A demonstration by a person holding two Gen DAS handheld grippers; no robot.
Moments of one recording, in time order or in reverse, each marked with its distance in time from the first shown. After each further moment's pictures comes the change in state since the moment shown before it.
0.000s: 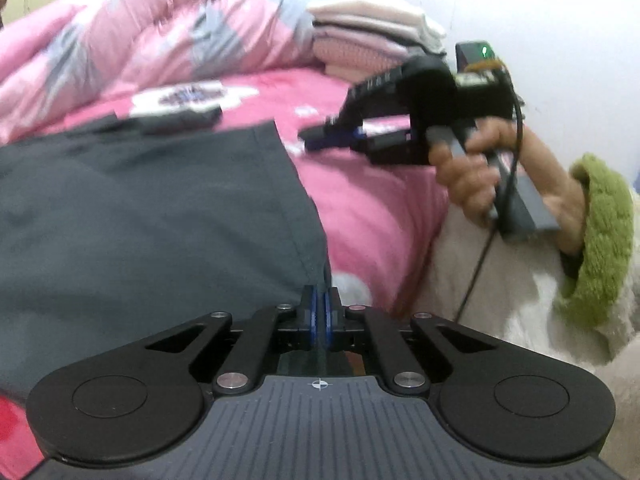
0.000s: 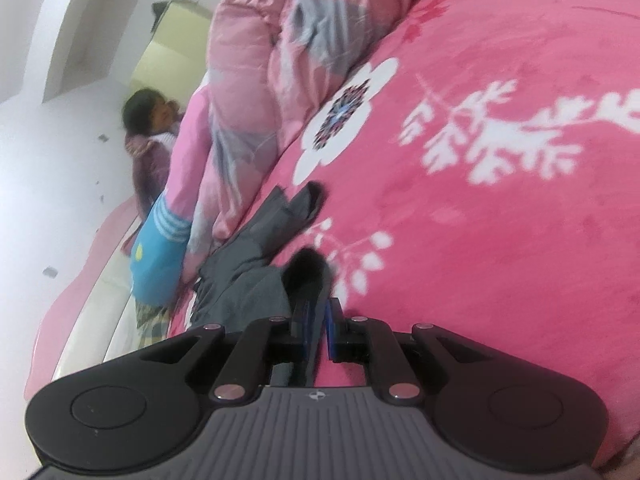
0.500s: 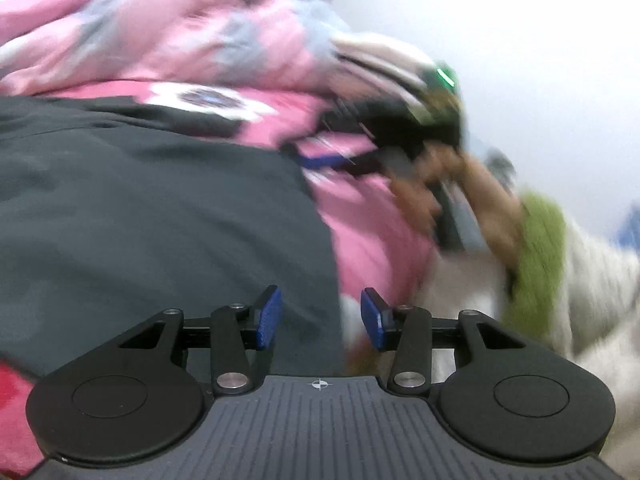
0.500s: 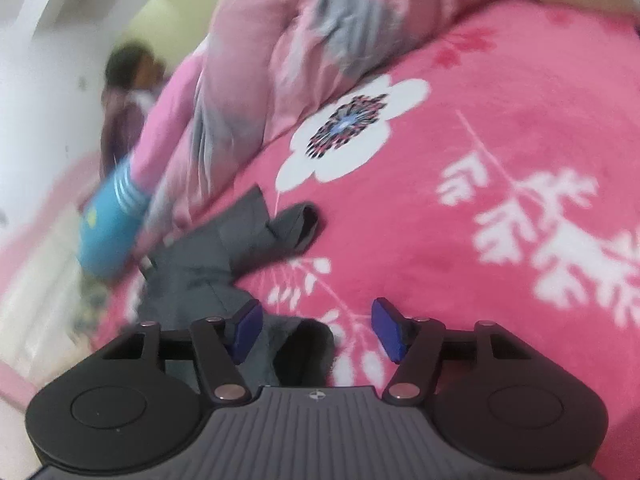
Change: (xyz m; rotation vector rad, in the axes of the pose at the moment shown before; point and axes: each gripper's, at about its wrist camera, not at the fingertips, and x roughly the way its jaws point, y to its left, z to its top) left arm -0.031 0.051 -0.004 -0.236 -0.126 -0.060; right arm 0.058 0.054 0.019 -0.331 0.049 -0.187
